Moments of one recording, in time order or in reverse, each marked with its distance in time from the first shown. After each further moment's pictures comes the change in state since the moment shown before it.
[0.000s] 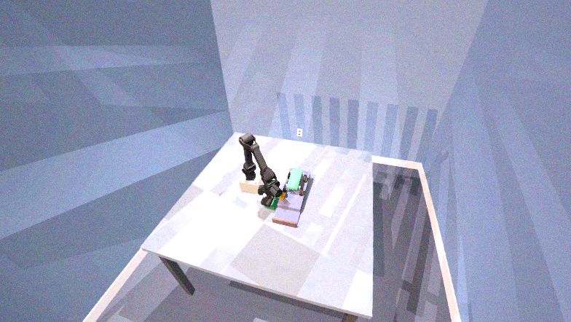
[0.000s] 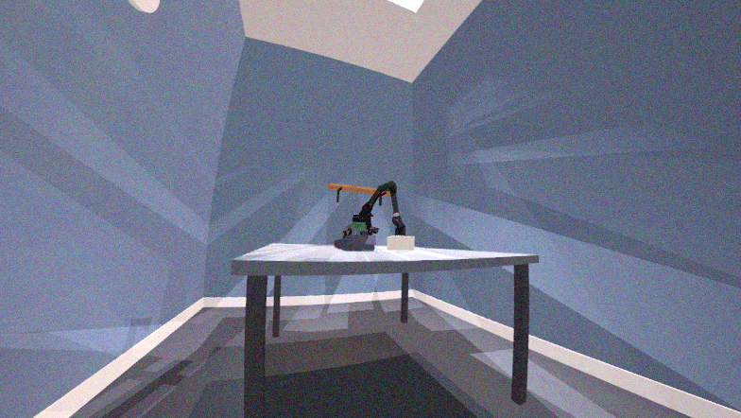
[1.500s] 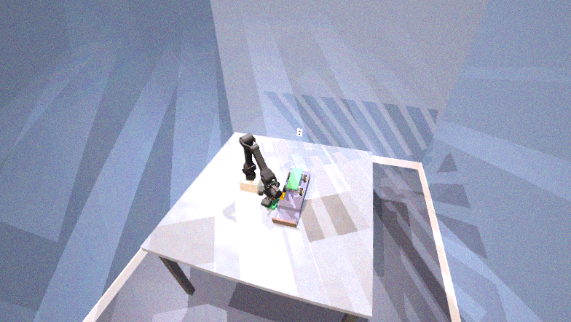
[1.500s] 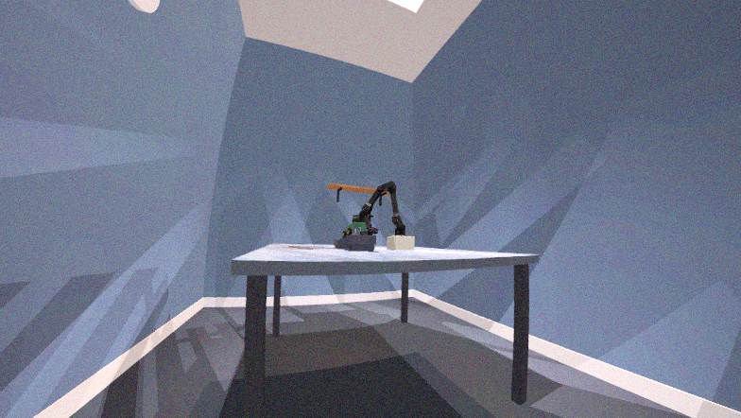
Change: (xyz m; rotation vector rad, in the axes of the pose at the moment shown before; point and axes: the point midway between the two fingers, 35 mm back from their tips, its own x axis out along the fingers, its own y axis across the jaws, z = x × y) arm 0.002 0.003 0.000 -0.002 -0.001 -0.010
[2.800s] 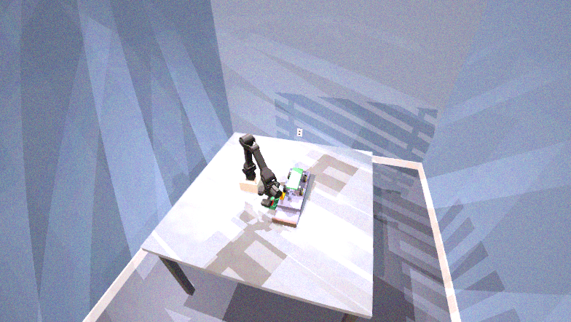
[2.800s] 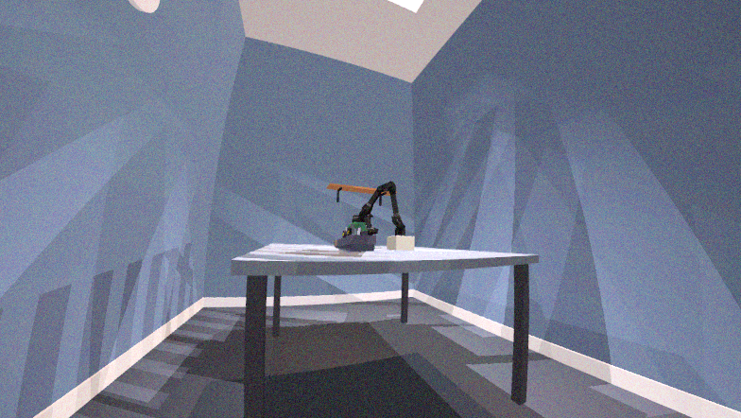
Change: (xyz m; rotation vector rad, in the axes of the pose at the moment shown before) arm 0.000 0.001 0.000 0.000 0.001 0.003
